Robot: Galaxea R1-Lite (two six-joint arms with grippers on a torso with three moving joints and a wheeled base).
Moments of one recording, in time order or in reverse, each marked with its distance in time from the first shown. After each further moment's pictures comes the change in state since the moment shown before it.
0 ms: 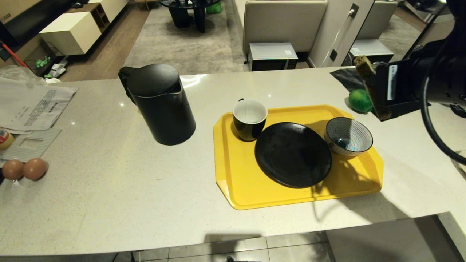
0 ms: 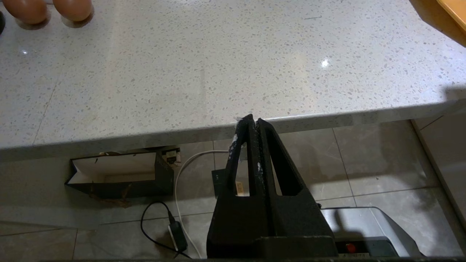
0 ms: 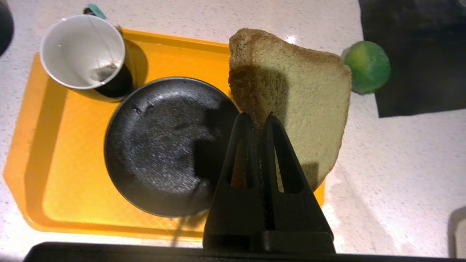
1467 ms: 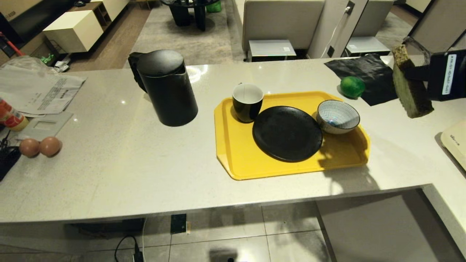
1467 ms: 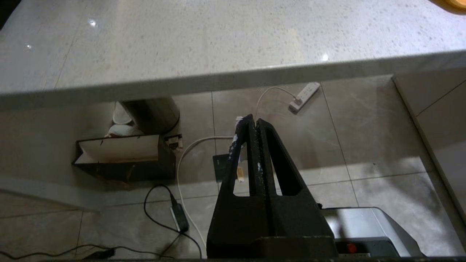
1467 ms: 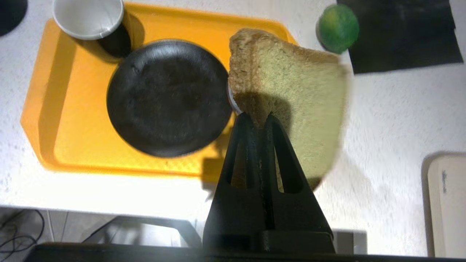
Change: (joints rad) left arm 0.001 0.000 0.000 0.001 0.000 0.000; right arm -0.051 -0.125 0.049 0.019 0.037 -0.006
